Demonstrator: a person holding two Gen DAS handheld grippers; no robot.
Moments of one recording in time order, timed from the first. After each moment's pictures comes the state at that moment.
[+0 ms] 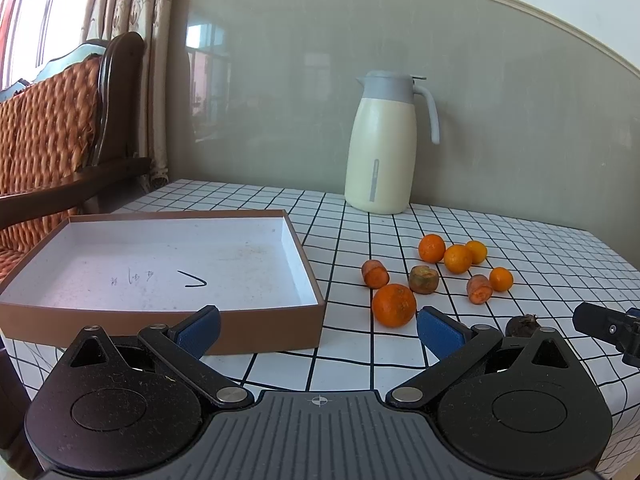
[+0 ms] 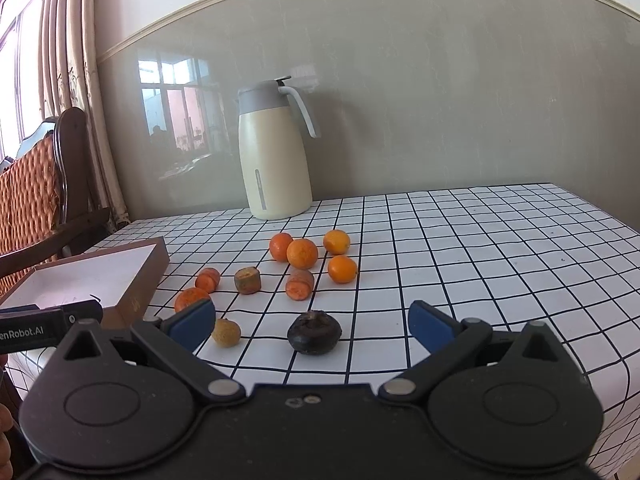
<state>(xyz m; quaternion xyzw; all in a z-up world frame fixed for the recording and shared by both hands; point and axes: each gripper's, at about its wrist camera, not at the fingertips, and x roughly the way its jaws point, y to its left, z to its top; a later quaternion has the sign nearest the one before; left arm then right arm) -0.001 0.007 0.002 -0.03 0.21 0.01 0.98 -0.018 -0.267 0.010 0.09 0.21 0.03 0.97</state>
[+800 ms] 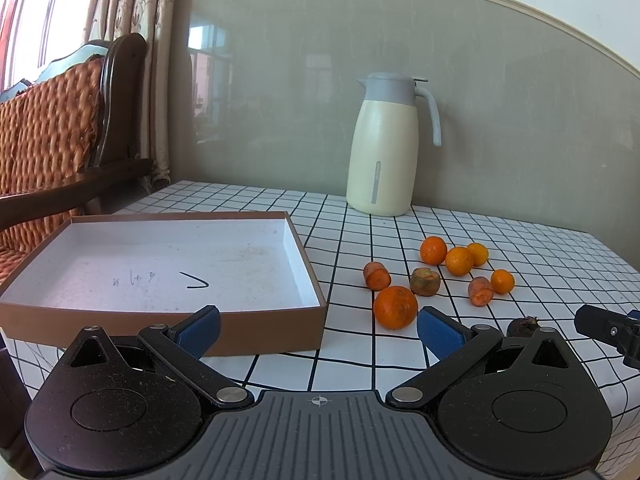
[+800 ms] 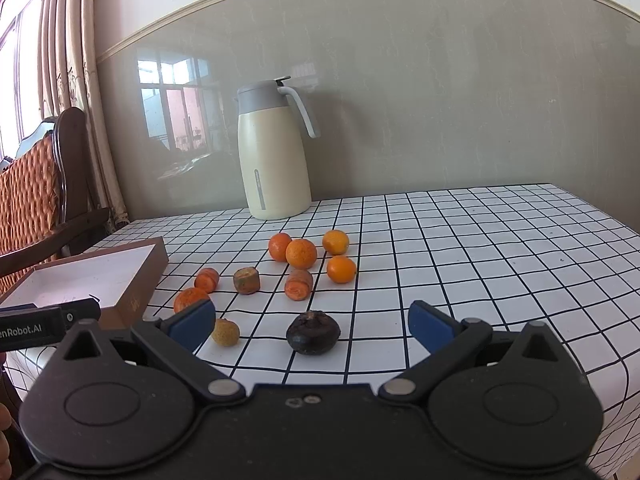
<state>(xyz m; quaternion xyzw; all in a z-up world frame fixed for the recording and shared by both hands) -0.001 0.006 0.001 -0.03 0.21 0.01 0.98 -0.018 -0.267 0.010 0.09 0.21 0.03 0.97</state>
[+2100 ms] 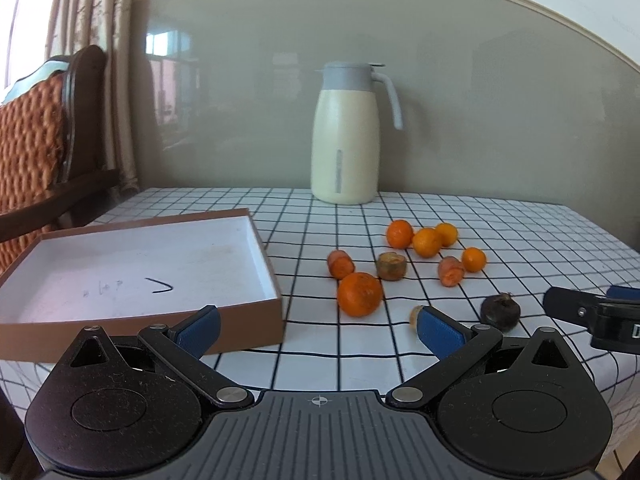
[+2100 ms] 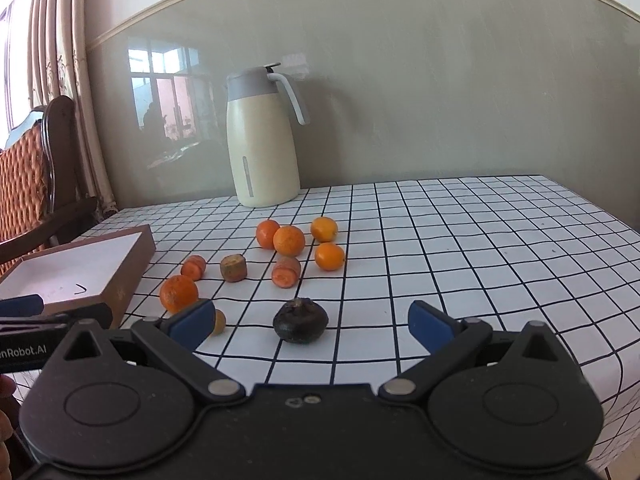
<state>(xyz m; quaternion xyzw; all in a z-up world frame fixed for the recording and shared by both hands) 0.000 -0.018 -0.005 0.01 0.21 -0.03 0.98 -0.014 -0.267 0.004 0.08 0.23 0.01 0.97</state>
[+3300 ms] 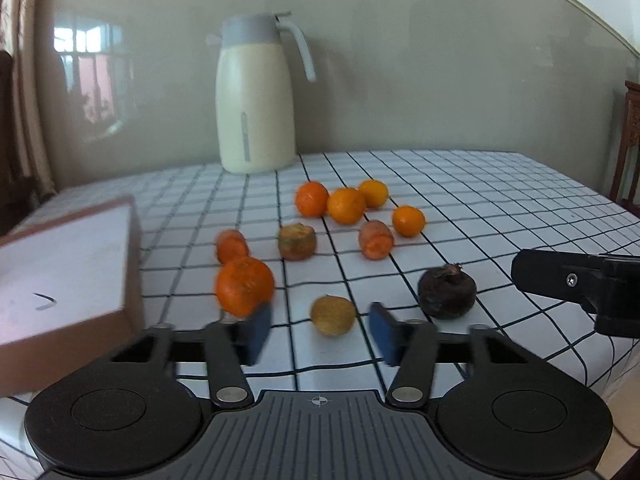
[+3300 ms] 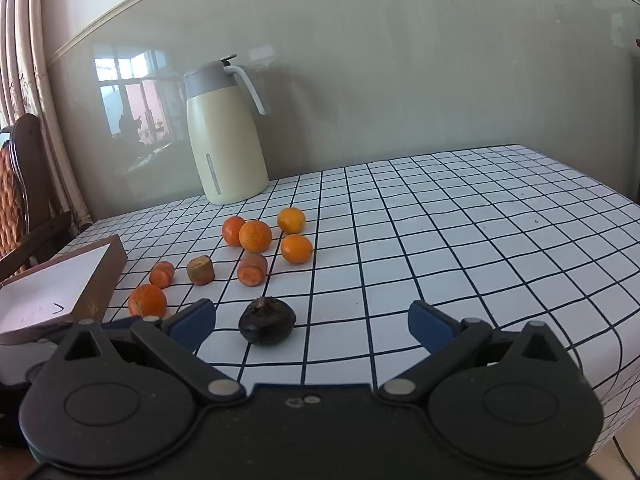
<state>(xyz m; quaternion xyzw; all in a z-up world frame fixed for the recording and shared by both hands) 0.051 -0.086 -0.036 0.06 0.26 -0.12 0.96 -0.001 -0.285 -0.006 0.12 0.25 -0.02 0.96</state>
